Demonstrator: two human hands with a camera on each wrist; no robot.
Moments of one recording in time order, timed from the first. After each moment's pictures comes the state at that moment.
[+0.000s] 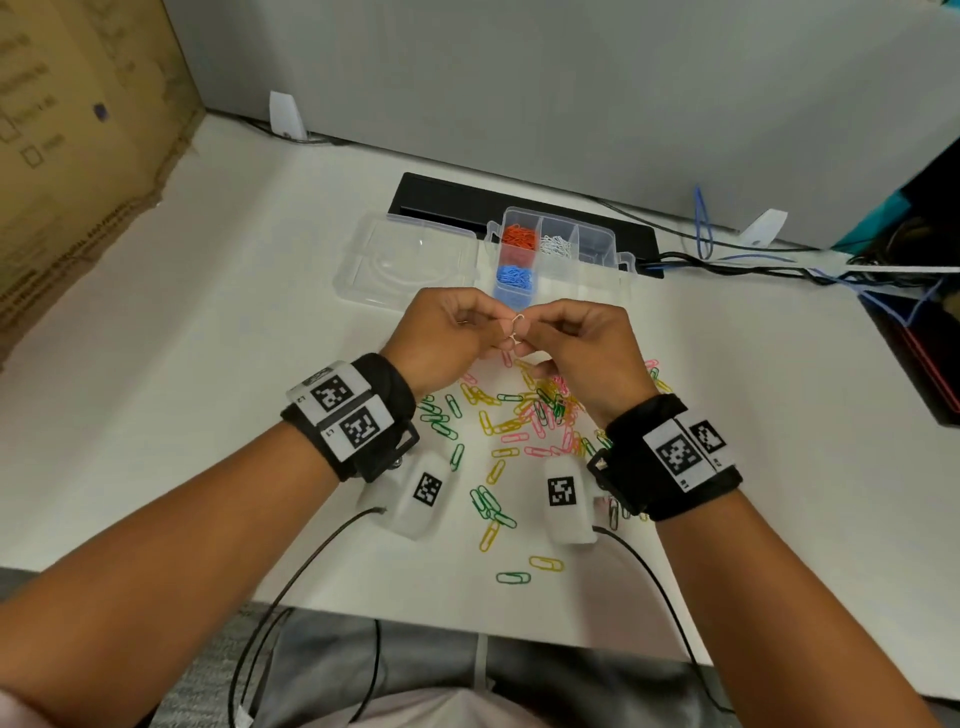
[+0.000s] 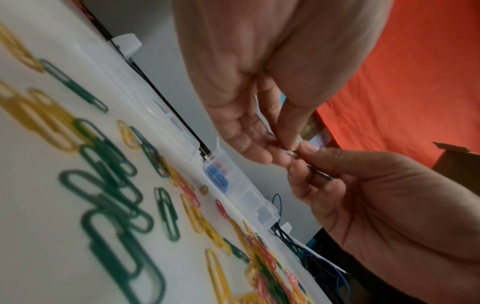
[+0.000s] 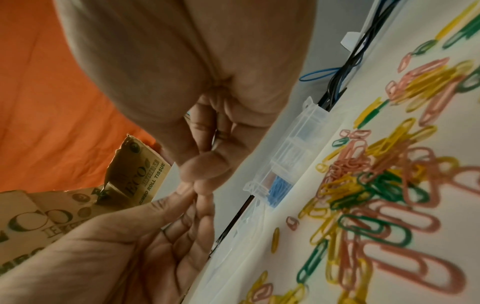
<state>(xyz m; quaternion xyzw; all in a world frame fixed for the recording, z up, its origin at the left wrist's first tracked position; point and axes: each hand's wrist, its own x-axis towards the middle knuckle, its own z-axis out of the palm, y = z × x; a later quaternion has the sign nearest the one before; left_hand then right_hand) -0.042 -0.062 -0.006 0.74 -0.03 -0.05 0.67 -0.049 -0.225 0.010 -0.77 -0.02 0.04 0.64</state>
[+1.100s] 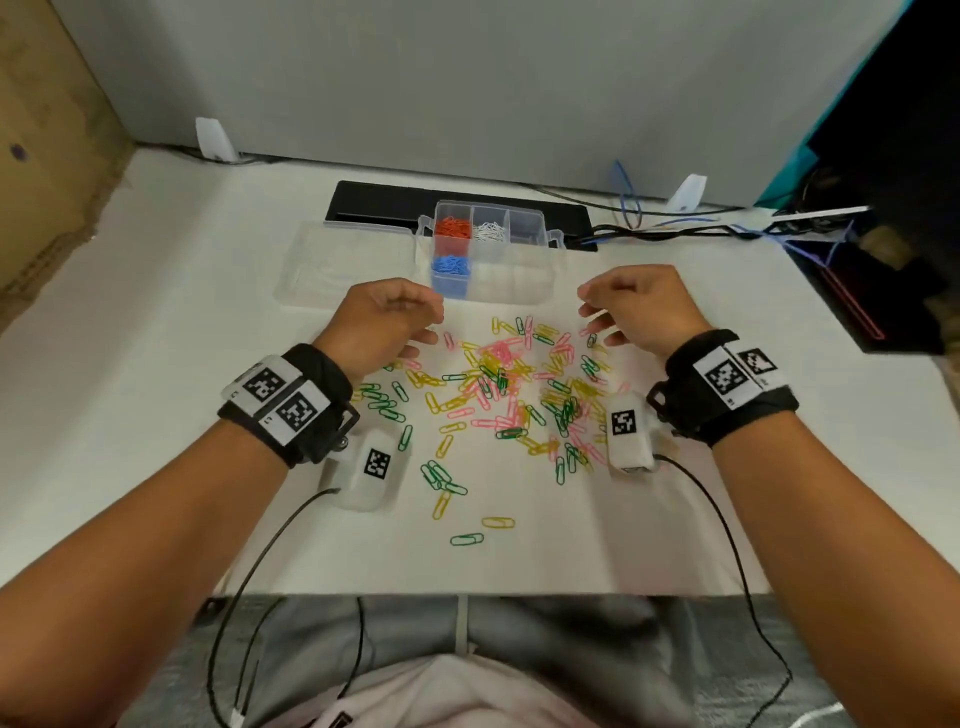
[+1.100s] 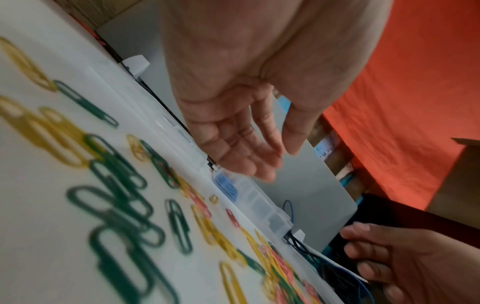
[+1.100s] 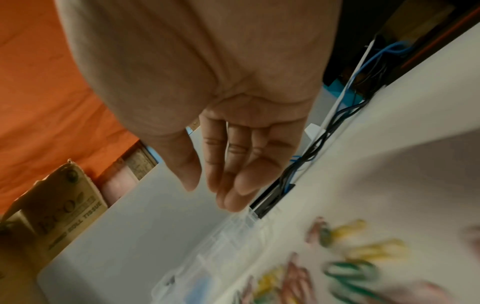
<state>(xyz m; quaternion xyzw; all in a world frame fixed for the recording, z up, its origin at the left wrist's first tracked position) -0.045 -0.066 0.001 0.76 0.03 -0.10 0.64 -0.046 -0.335 0.035 -0.86 0.11 0.02 0.50</state>
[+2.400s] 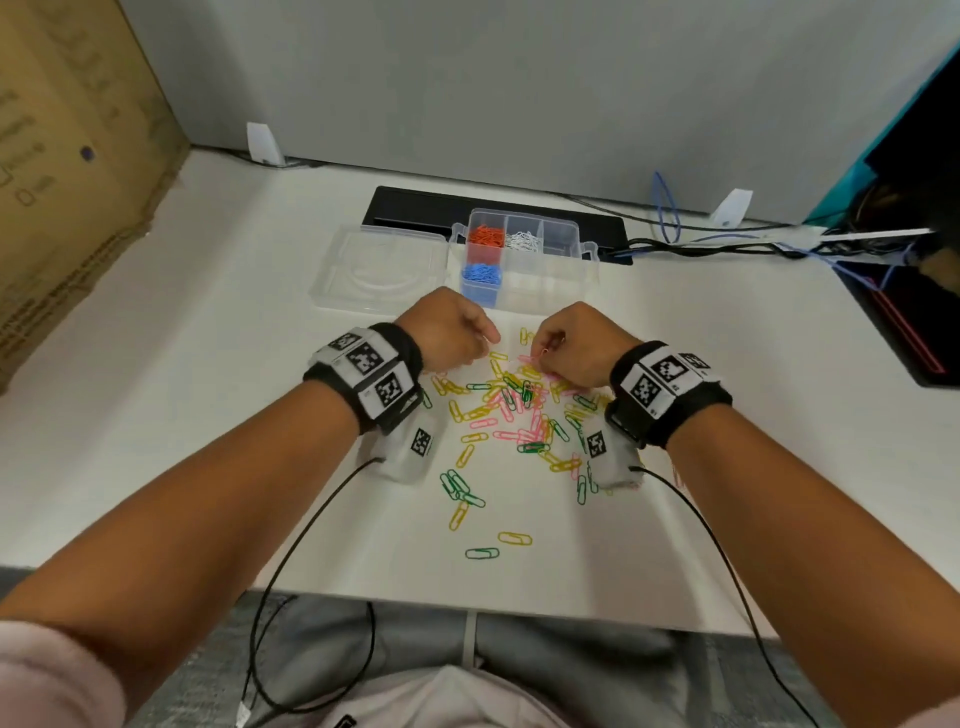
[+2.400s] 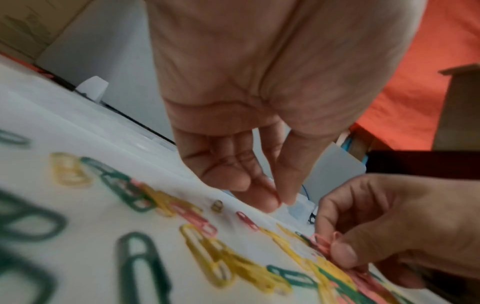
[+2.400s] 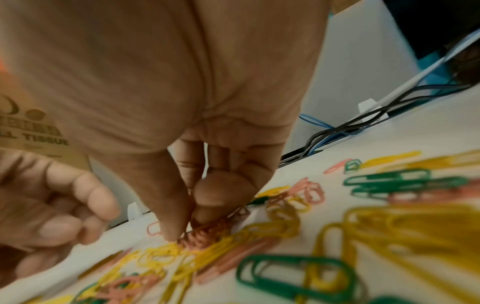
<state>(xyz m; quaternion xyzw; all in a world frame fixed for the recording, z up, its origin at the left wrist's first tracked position) -0.022 -0.091 -0.001 0.89 -0.05 -0.16 0.43 -0.014 -0.287 -0.006 -0.95 -0.11 0.15 0.25</state>
